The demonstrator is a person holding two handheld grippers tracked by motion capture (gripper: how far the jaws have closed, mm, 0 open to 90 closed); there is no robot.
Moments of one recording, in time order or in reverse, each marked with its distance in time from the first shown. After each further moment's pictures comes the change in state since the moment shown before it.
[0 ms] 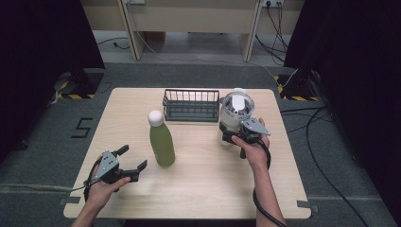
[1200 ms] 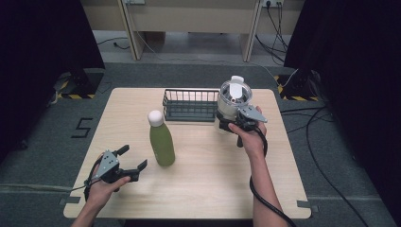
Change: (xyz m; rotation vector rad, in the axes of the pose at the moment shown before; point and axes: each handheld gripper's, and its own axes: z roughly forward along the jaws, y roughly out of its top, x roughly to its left) left arm 0.001 -0.001 0.002 0.003 -0.003 -0.005; right arm 0.000 0.030 0.025 -0.019 0.000 -0.006
